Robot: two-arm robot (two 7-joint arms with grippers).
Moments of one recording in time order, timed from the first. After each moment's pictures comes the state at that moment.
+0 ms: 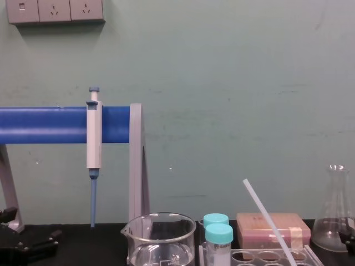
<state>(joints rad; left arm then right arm) -0.20 0.60 0.45 -1.41 -0.25 -0.12 0.03 0.20 0.60 -0.45 -1.41 0.25 -0.12 -0.03</state>
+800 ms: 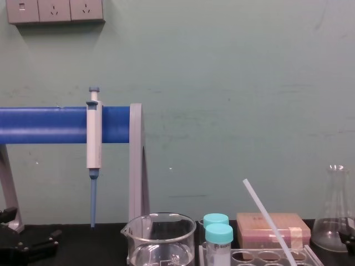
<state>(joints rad) -0.20 0.60 0.45 -1.41 -0.25 -0.12 0.03 0.20 0.60 -0.45 -1.41 0.25 -0.12 -0.03</state>
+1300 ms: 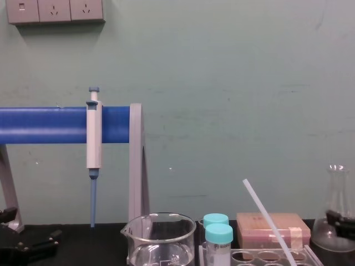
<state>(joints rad) -0.20 0.60 0.45 -1.41 -0.25 -0.12 0.03 0.18 0.60 -0.42 -1.43 0.29 -0.22 0.07</state>
